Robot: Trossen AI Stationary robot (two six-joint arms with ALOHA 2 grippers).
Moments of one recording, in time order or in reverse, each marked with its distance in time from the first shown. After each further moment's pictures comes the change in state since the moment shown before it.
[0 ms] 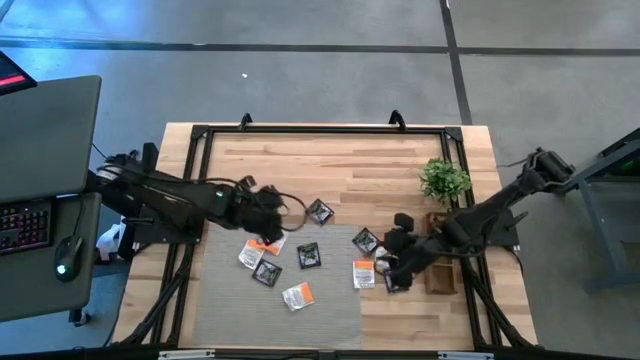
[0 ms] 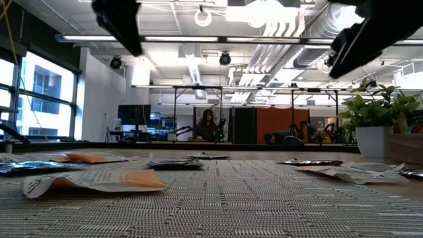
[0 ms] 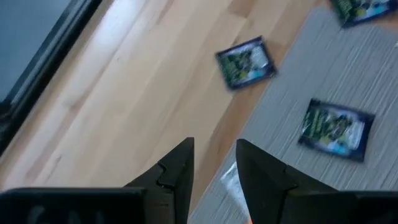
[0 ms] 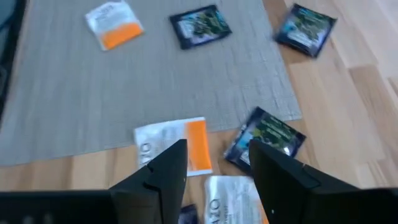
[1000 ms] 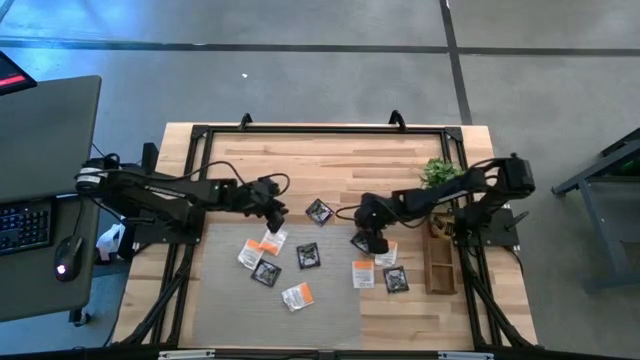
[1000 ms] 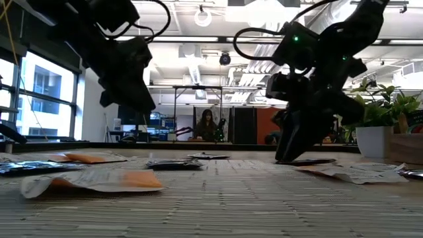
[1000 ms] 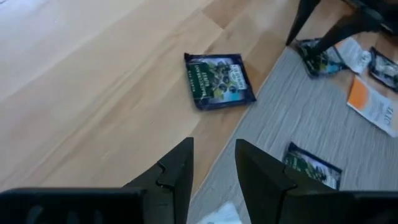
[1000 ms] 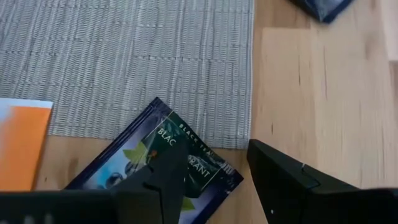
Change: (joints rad) left arm 0.301 -0.178 -0.699 1.000 0.393 0.064; right arm -0.551 0.411 -0.123 0.437 -0.493 -0.647
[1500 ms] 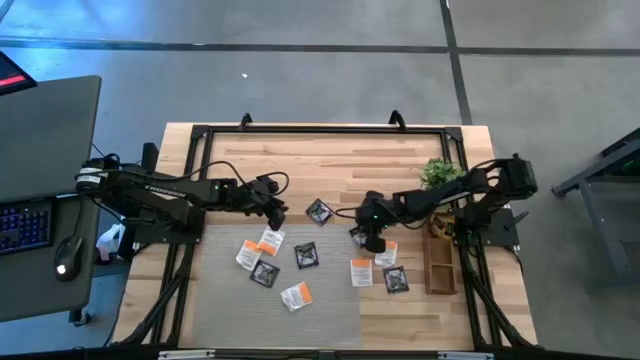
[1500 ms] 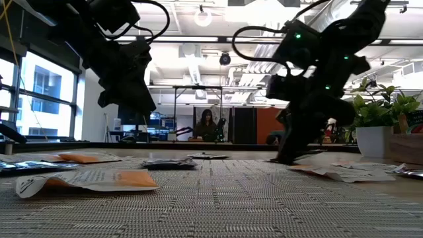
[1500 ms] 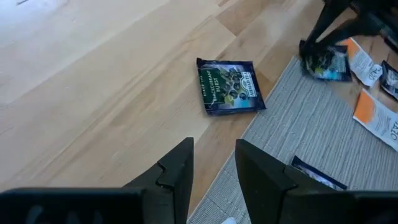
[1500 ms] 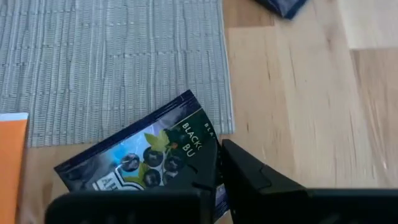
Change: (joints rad) left arm 0.000 0.001 0.000 -0.004 -0.039 -0.043; right arm 0.015 -0.060 -0.007 -0.053 0.134 0.107
